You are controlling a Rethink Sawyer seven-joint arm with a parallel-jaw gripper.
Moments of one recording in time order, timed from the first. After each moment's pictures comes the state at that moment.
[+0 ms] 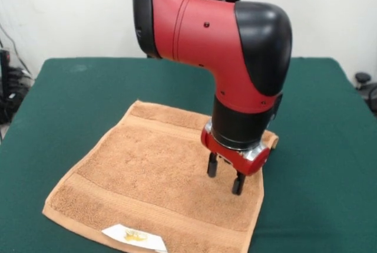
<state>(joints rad) 0.03 -0.16 -0.27 1.16 0.30 0.62 2.25</state>
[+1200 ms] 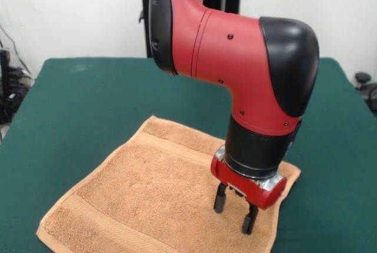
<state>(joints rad) 0.09 -0.05 -0.38 0.98 0.43 0.57 2.26</state>
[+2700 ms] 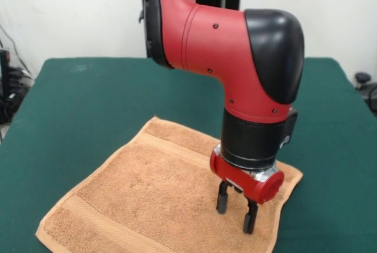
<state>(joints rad) 0.05 -0.14 -0.26 1.14 0.46 0.39 2.26</state>
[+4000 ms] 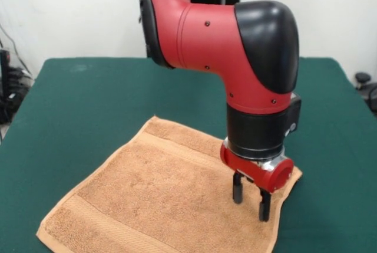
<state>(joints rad) -0.03 -0.21 -0.11 1.25 0.39 0.39 2.26</state>
